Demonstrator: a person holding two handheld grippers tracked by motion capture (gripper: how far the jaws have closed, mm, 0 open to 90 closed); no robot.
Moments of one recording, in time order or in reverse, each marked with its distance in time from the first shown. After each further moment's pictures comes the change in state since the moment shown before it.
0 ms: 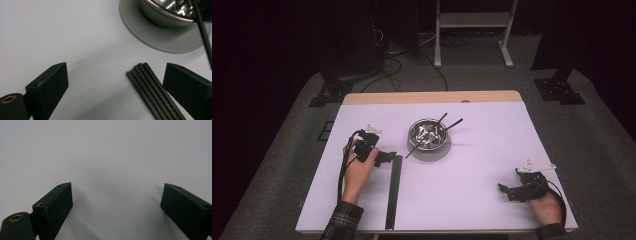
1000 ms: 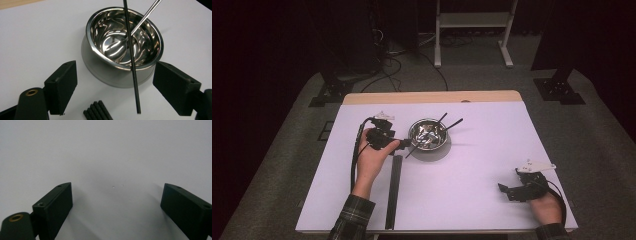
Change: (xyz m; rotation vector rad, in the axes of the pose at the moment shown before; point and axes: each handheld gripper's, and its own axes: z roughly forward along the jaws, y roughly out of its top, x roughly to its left) left arm -0.032 0.047 -0.018 -0.105 -0.151 0.002; right arm 0.000 0.000 0.000 0.000 0.000 0.001
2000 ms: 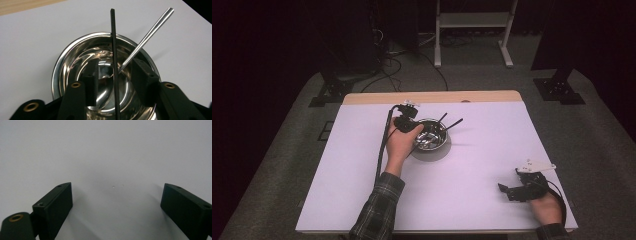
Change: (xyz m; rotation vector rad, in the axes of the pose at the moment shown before) left arm -0.019 0.053 0.072 0.036 -0.049 -0.034; right arm 0.000 0.000 0.000 0.000 0.000 -0.002
